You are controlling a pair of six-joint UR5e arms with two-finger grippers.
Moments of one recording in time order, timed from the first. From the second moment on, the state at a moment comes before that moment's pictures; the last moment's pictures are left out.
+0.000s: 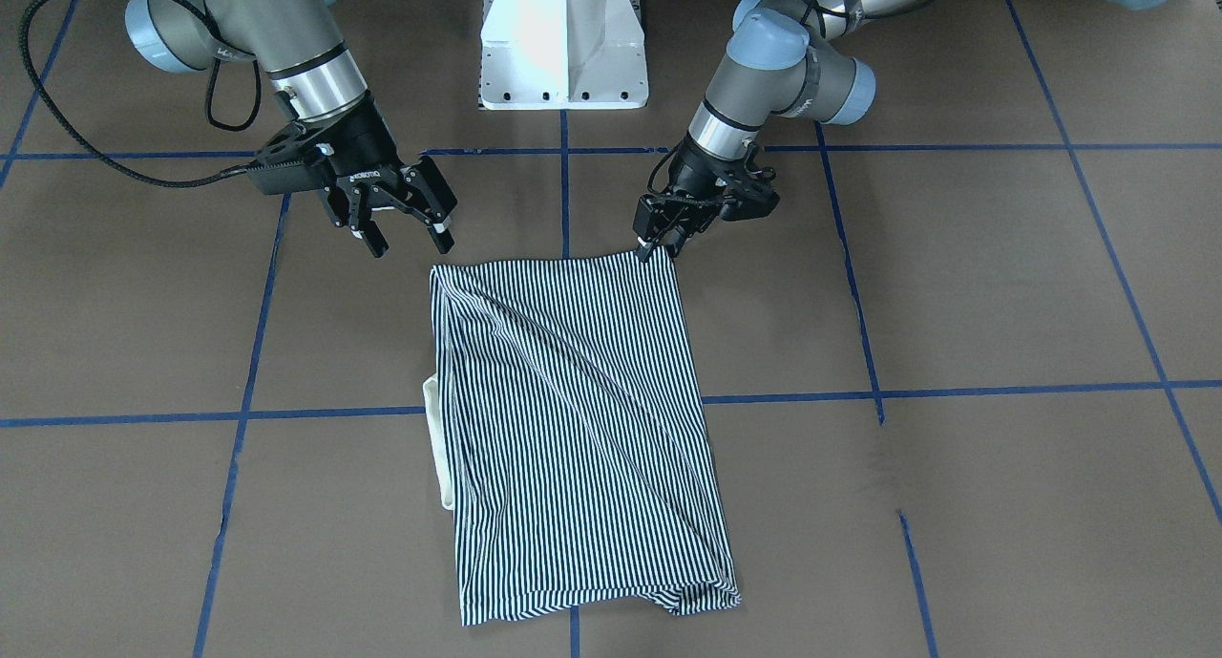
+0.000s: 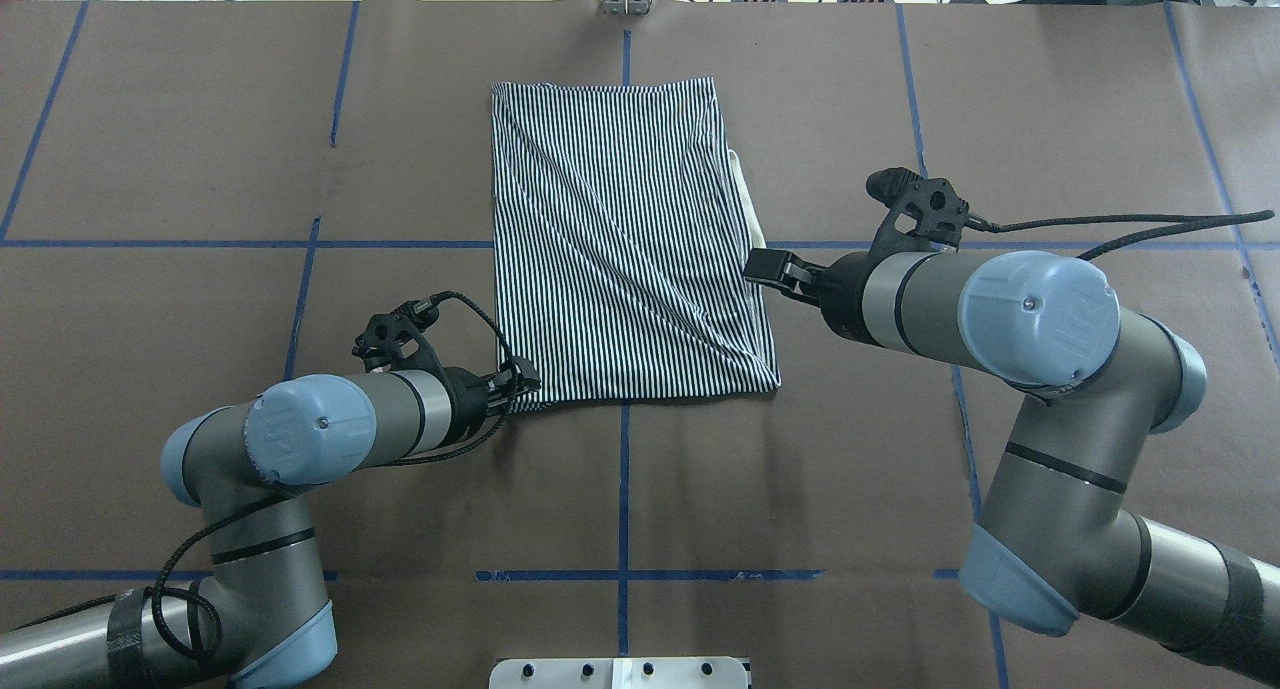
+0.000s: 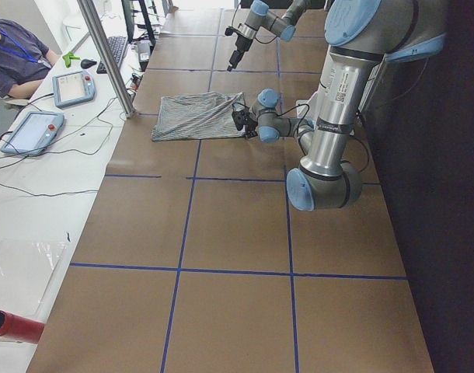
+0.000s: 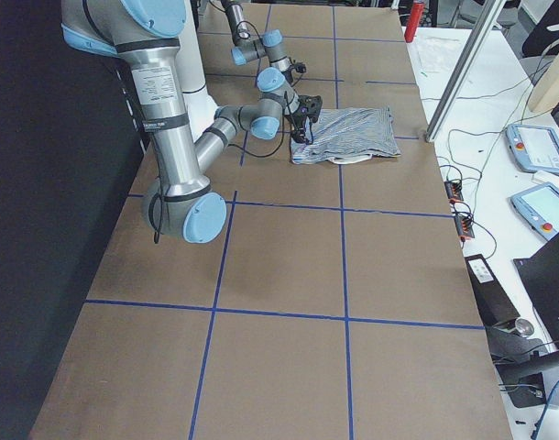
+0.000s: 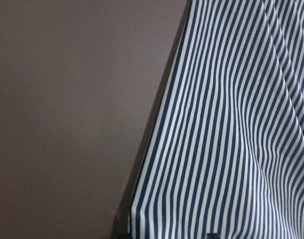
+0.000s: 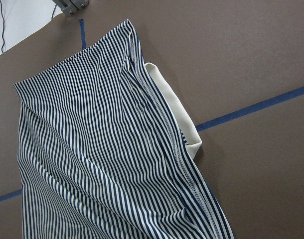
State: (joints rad) left arm -0.37 -1.95 -1.68 -2.25 -1.56 -1.84; right arm 0.54 -1.27 1.96 -1.11 1.58 1.58
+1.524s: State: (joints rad) left arm -0.37 -1.95 -1.69 -2.24 -1.55 -1.82; right arm 0.53 -1.26 1.95 -1.17 1.58 1.64
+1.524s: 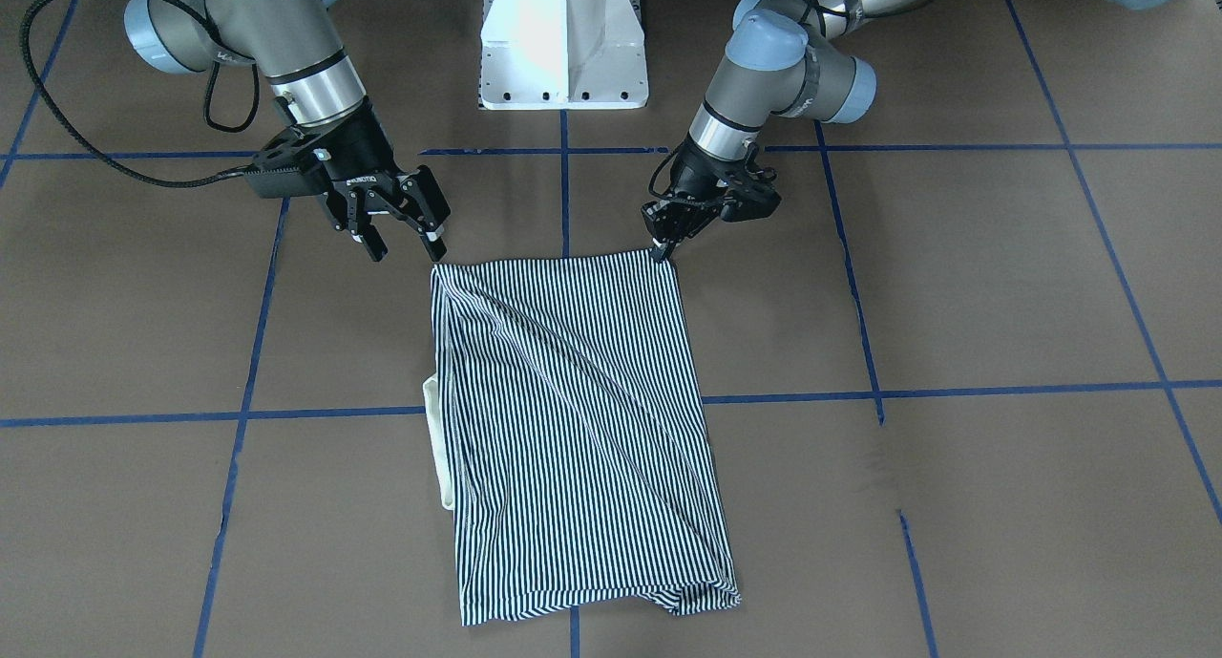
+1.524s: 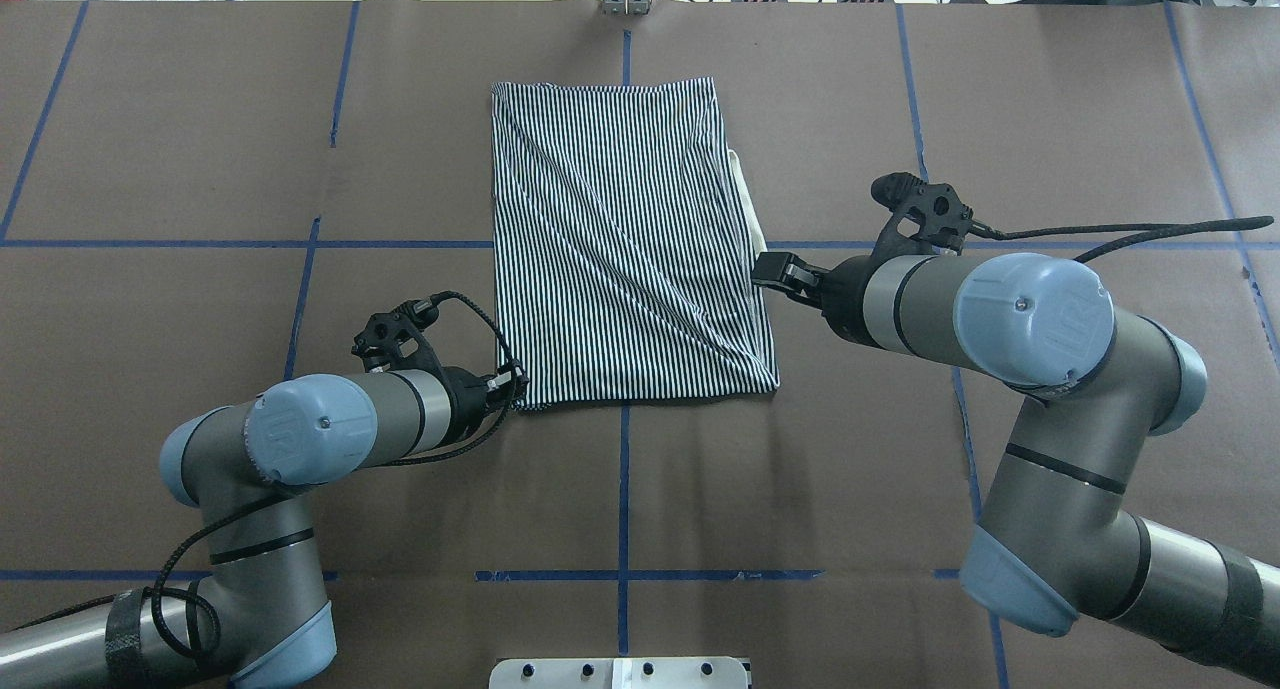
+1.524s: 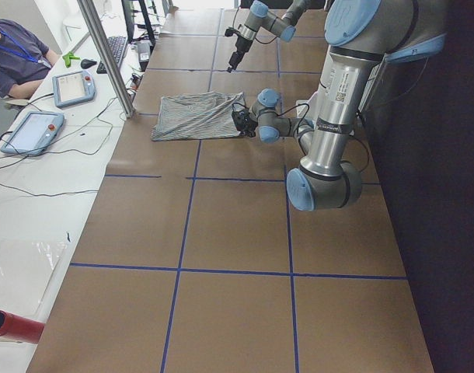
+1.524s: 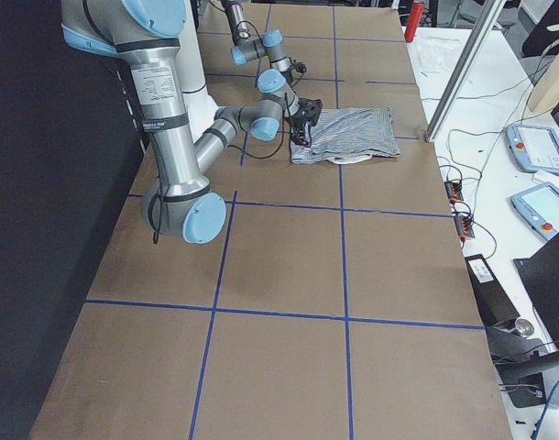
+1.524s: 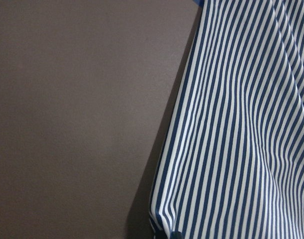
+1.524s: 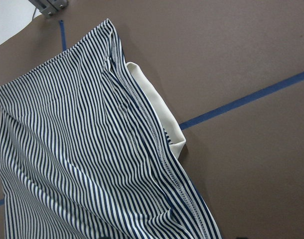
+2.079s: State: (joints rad) left arm -0.37 -1.95 -1.70 -2.24 -1.53 -1.82; right arm 0.47 -1.17 1.94 -1.41 1.59 1.87
